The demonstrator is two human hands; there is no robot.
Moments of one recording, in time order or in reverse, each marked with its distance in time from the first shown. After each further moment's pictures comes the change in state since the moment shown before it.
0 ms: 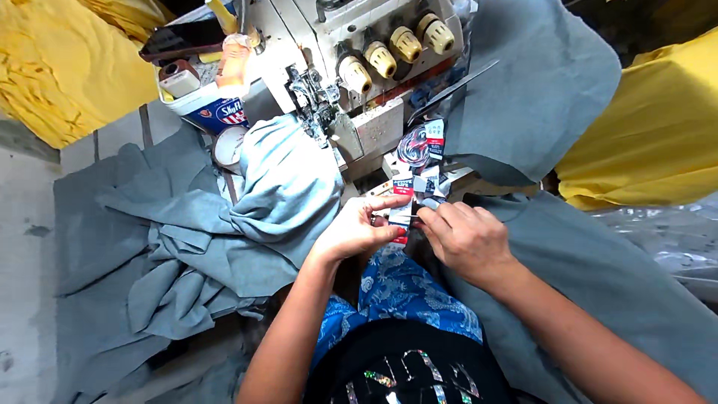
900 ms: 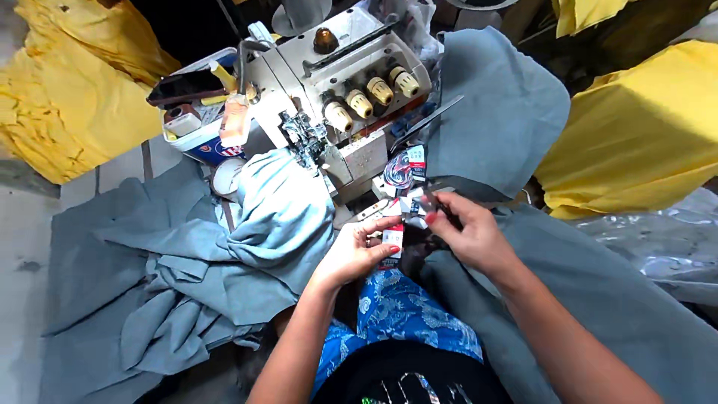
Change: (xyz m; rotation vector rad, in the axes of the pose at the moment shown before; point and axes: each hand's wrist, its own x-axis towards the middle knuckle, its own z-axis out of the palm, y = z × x) left_hand -0.001 0.010 0.015 -0.025 0.080 -0.053; right_hand 0.014 0.028 -0.014 0.752 -0.082 0.555
